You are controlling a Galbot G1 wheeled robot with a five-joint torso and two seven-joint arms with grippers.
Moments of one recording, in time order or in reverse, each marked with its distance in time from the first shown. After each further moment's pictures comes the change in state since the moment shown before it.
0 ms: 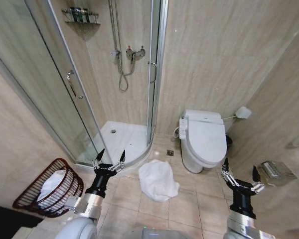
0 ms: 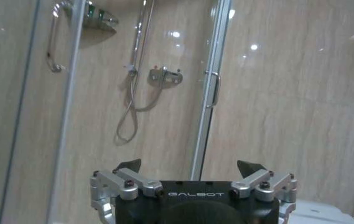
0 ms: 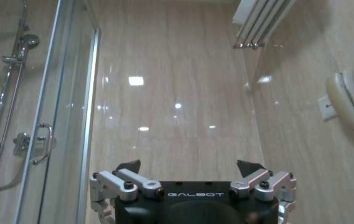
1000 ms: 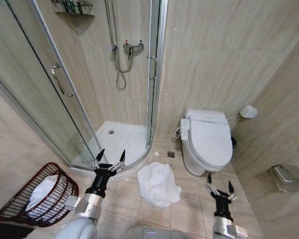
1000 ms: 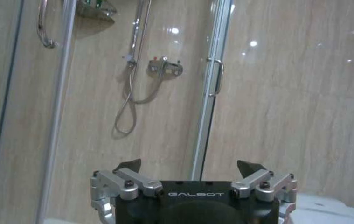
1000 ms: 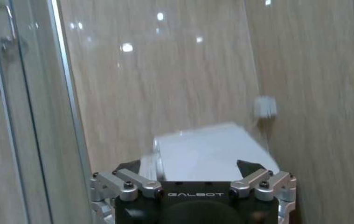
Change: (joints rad) left arm 0.000 0.000 0.000 0.000 0.000 0.000 0.000; right arm 0.118 0.000 -0.058 -0.415 0.094 -0.098 -0.057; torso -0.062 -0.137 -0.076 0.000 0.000
